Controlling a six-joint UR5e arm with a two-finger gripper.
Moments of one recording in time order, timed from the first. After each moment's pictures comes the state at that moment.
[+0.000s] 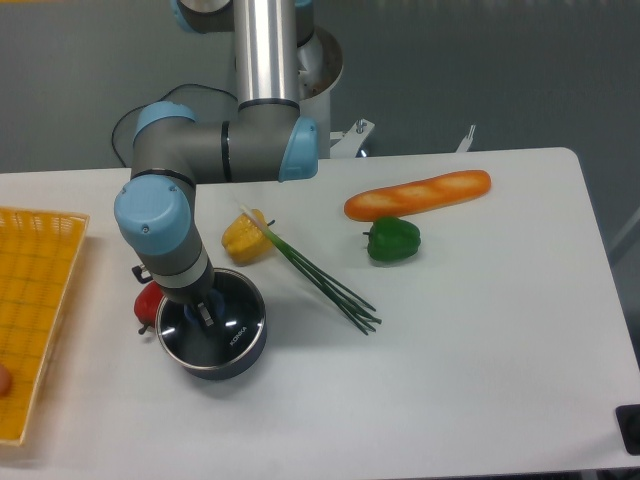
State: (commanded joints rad) arm 2.10 -1.99 -1.56 -1.17 1.57 1.10
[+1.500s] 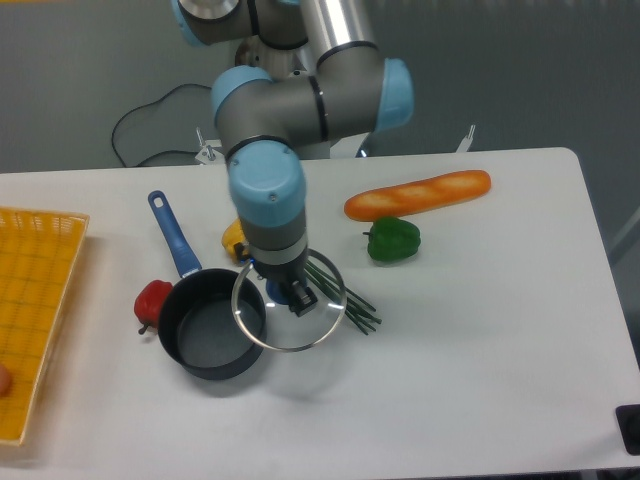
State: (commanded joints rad) arm 2.34 -1.92 -1.49 -1.33 1.56 1.27
